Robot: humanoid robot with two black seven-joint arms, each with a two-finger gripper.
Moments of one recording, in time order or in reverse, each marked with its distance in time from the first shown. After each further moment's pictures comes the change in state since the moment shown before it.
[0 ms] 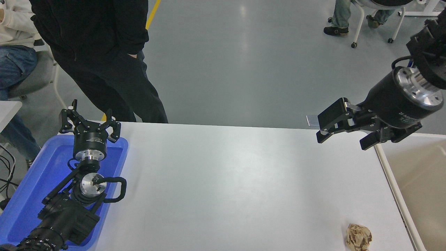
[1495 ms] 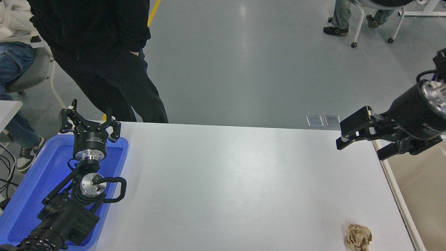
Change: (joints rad) left arm 0.000 0.000 -0.002 0.000 0.000 0.000 0.000; right arm -0.121 -0.240 -0.020 -0.006 -0.194 -0.014 0.000
